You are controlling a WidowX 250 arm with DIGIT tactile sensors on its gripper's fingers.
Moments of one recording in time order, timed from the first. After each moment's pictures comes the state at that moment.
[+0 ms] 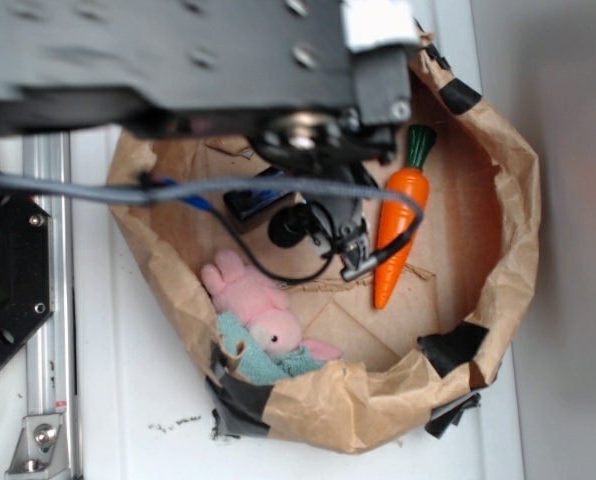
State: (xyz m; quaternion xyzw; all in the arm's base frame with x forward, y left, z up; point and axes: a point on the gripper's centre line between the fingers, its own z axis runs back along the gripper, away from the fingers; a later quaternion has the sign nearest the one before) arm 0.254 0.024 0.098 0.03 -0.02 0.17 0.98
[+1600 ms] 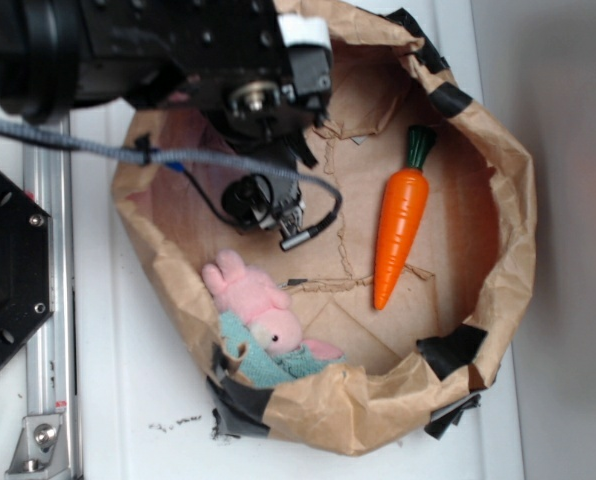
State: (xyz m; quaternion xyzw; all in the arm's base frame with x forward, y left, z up) arm 0.236 0.039 0.050 0.01 -0.03 0.18 0.98
